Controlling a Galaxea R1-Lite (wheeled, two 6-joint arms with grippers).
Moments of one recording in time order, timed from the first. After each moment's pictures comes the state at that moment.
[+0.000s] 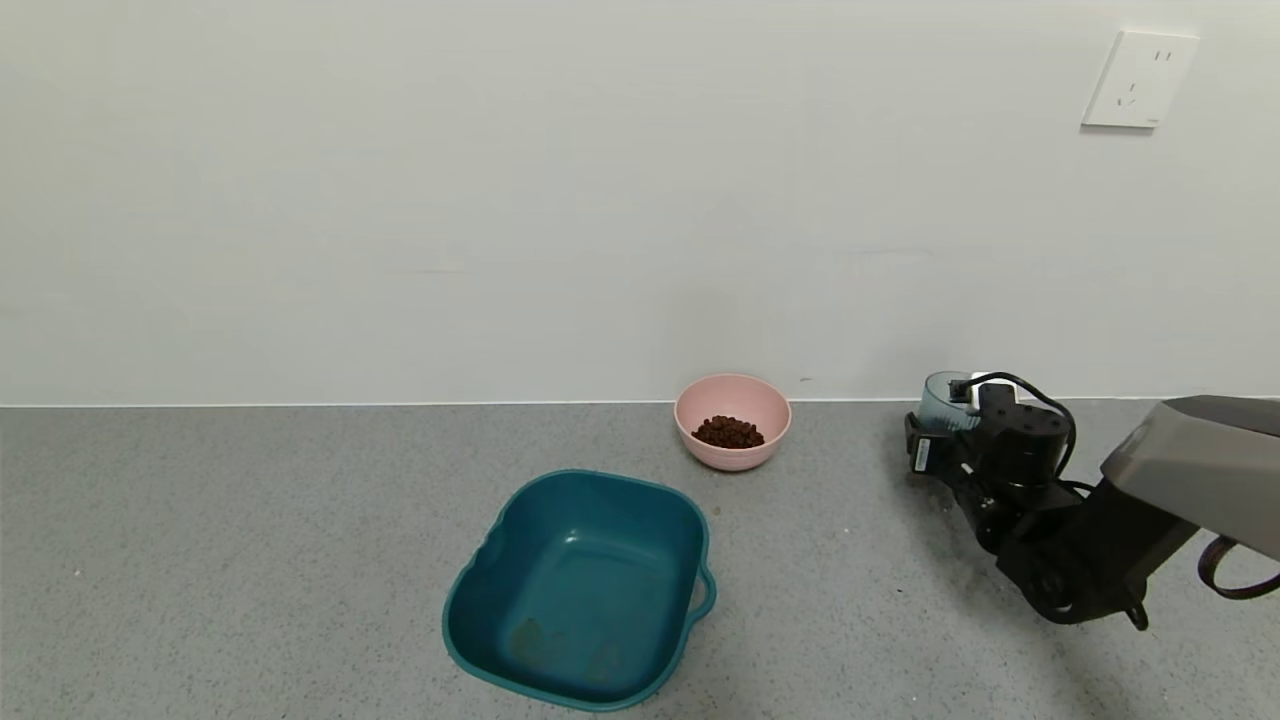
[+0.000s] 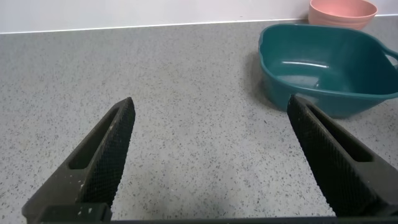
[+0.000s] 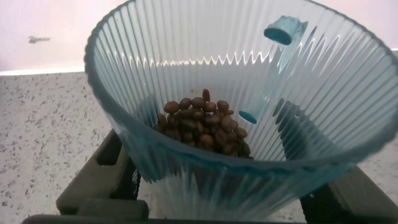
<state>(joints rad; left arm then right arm) 0.00 0.00 0.00 0.00 0.00 0.00 0.17 2.33 -0.90 -1.32 -0.39 0.00</state>
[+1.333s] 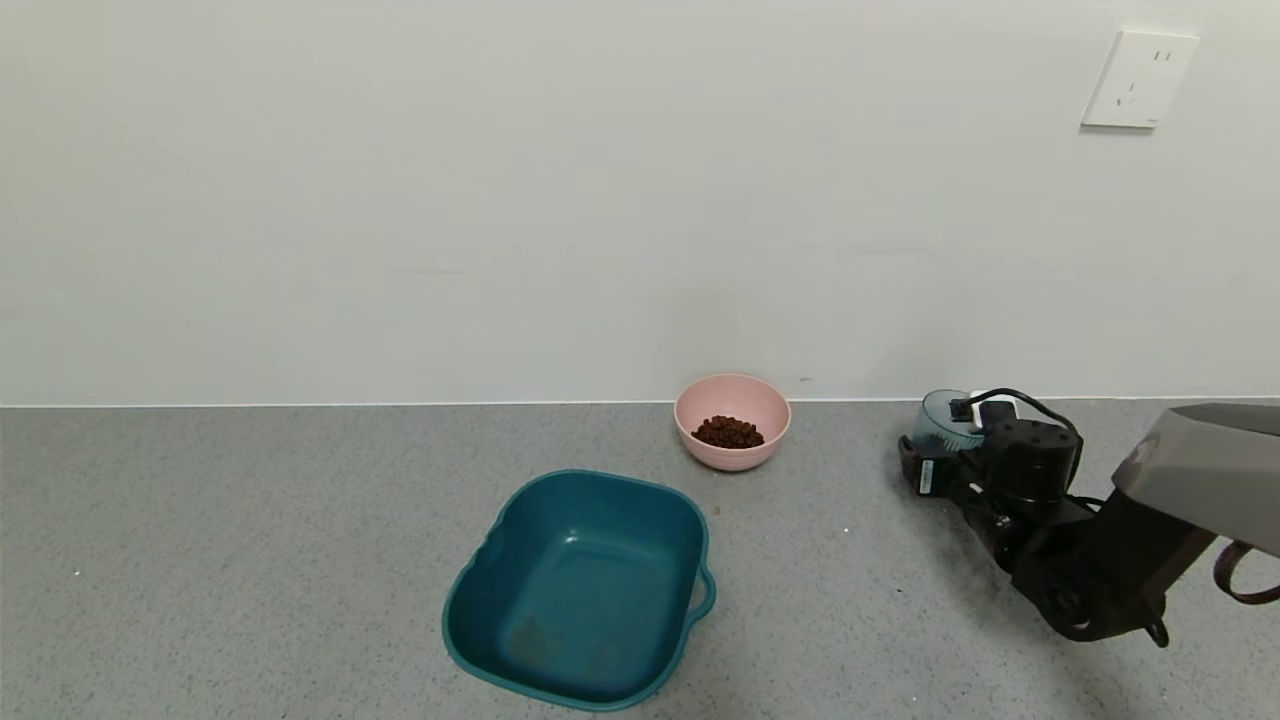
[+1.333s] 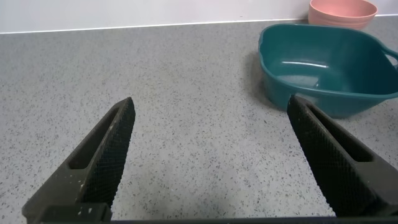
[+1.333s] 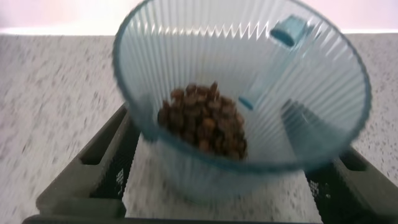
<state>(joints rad) 0.00 0.00 0.00 0.00 0.00 0.00 0.15 2.33 -0.83 -1.31 -0.31 0.00</state>
